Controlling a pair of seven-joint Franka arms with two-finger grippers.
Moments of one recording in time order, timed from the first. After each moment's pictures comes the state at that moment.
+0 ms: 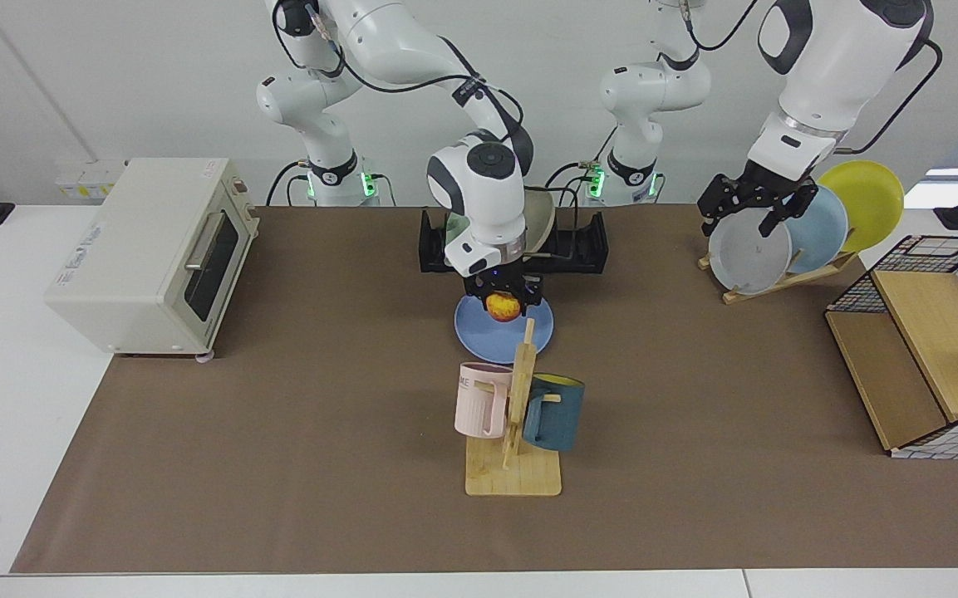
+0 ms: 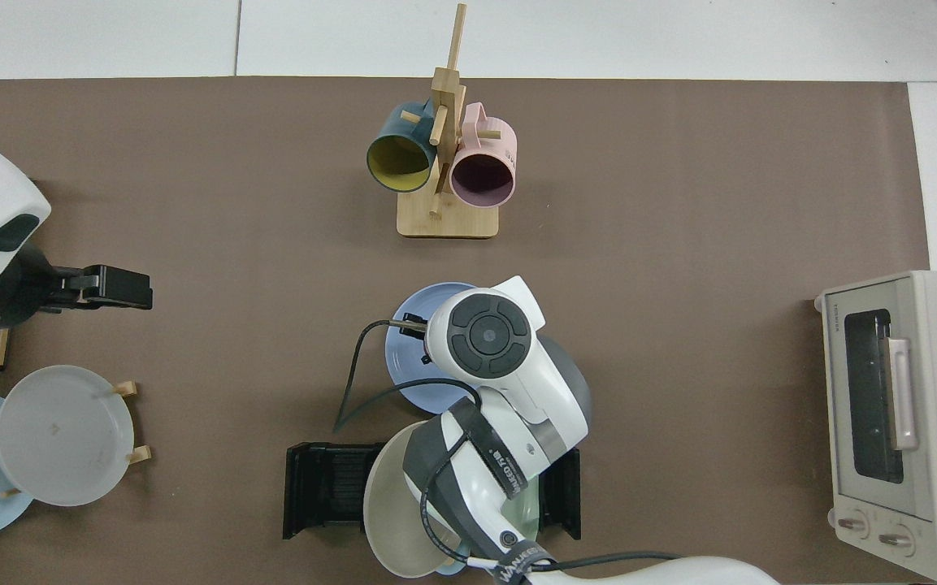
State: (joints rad) left arm 0.07 -0.08 -0.14 -1.73 -0.07 1.68 -0.05; right arm 0.73 0.37 -0.08 -1.83 0.10 2.32 0.89
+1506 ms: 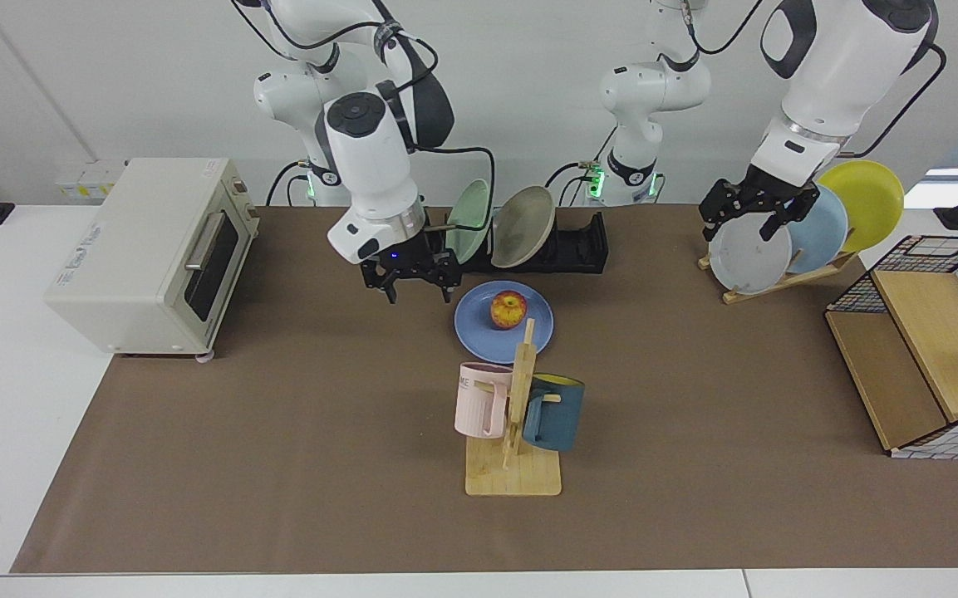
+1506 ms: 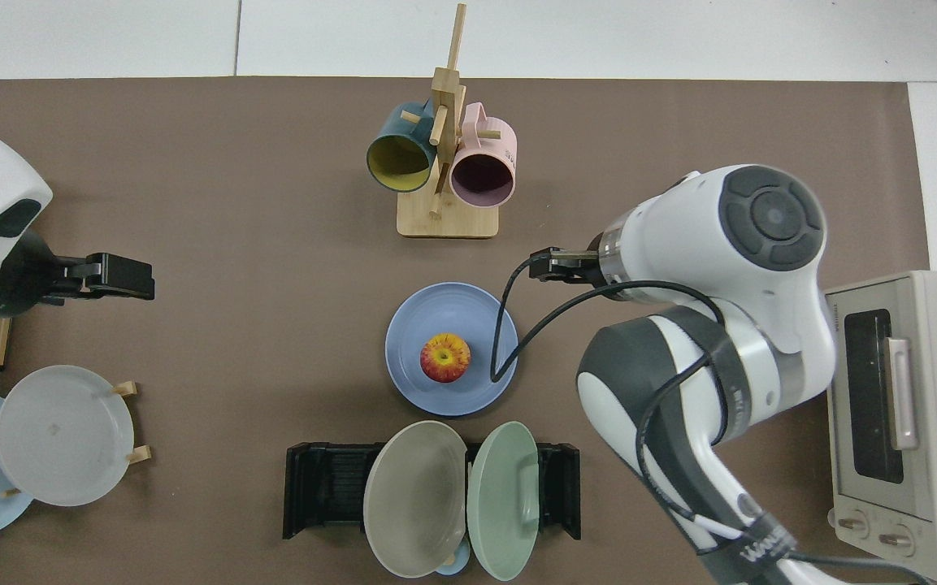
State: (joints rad) left arm 0.07 -0.05 -0.14 -1.71 -0.06 1.68 -0.07; right arm 0.48 0.15 -0.11 -1.79 0.13 2.06 0.41
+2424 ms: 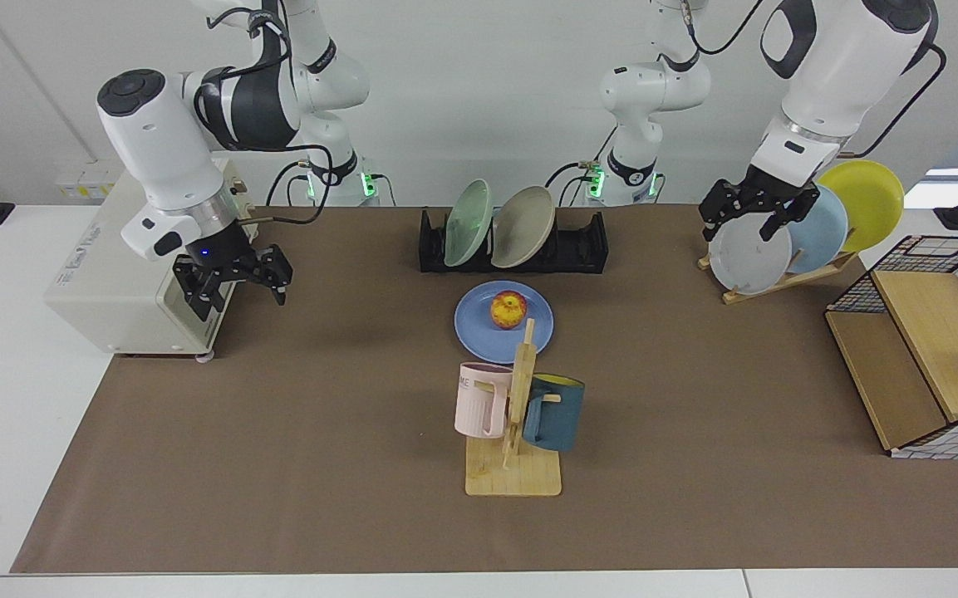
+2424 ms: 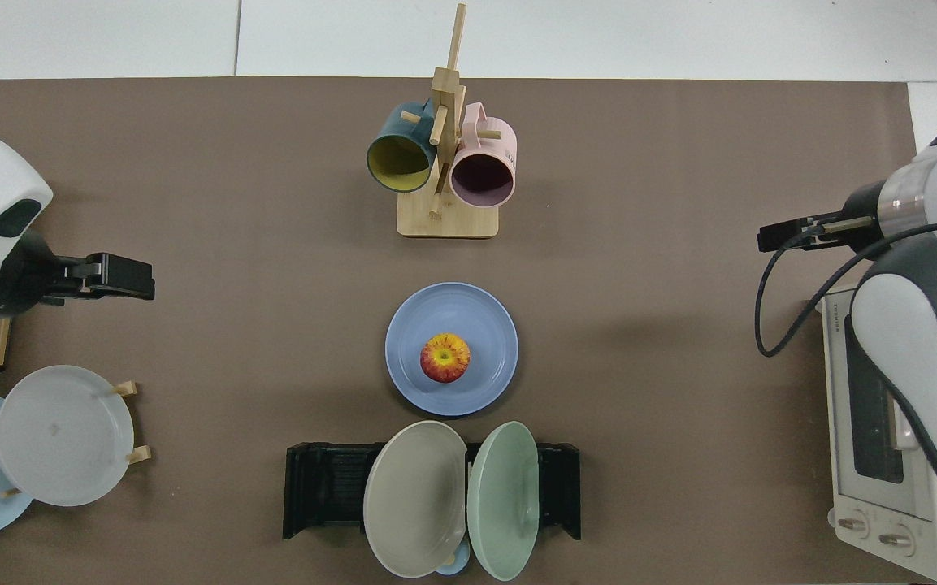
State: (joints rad) left arm 0.07 -0.05 -0.14 -1.71 -0.06 1.68 -0.07; right arm 0.11 0.07 -0.12 -1.79 0.05 1.97 -0.12
